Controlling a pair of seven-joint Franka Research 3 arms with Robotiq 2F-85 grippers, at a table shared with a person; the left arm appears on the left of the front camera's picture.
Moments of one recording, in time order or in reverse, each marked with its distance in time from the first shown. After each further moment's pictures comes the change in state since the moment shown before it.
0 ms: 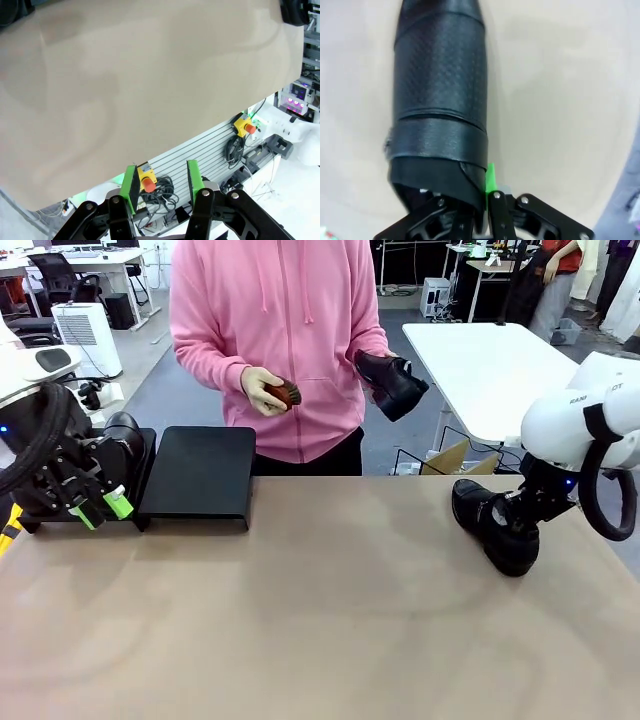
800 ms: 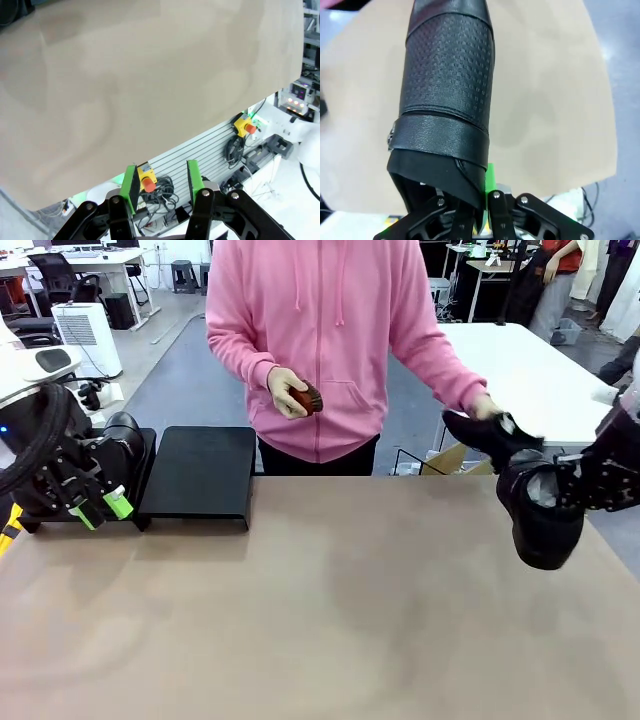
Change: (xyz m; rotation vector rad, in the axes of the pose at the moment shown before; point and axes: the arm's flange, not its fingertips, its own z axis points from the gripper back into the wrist) left arm 0.000 0.000 0.000 0.000 0.000 0.001; right arm -0.164 0.043 0.155 0.074 -0.102 -0.314
